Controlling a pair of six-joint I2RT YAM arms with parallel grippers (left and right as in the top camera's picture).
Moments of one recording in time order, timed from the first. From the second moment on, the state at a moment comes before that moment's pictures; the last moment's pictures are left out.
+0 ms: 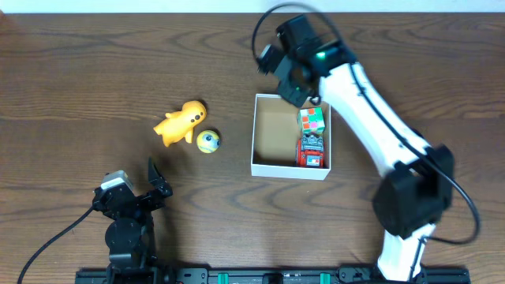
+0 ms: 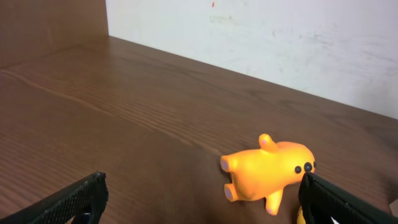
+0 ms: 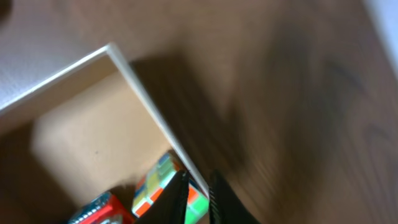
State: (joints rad) left arm 0.02 0.01 0.10 -0.27 -0.24 -0.22; right arm 0.45 1.98 1.84 -0.99 0.06 -0.45
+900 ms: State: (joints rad) left arm 0.02 0.01 0.10 -0.27 -0.24 -0.22; right arm -0.24 1.77 1.73 -1.24 0.20 0.25
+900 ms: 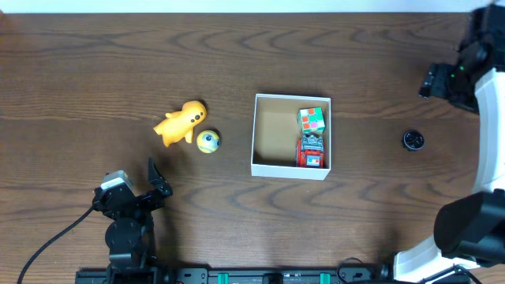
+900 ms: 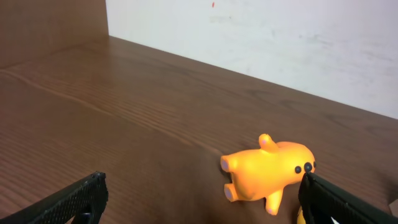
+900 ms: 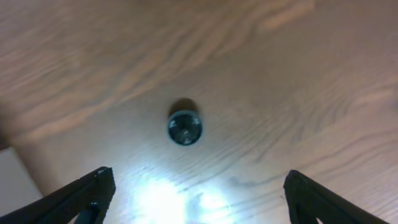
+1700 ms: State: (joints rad) left arm 0.02 0.01 0.10 -0.27 -0.24 -0.22; right arm -0.26 1.78 1.08 -0.60 0.10 0.38
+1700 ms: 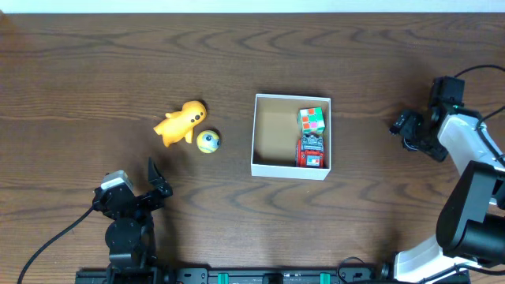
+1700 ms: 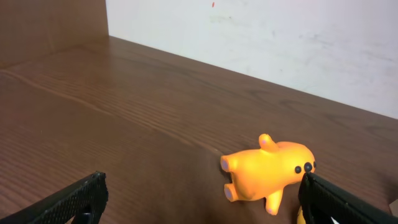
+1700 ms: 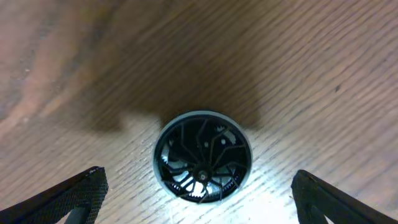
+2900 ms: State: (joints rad) left arm 0.02 0.01 0.10 -0.27 -0.24 -0.22; right arm -0.27 1.78 1.02 -0.47 0.10 0.38
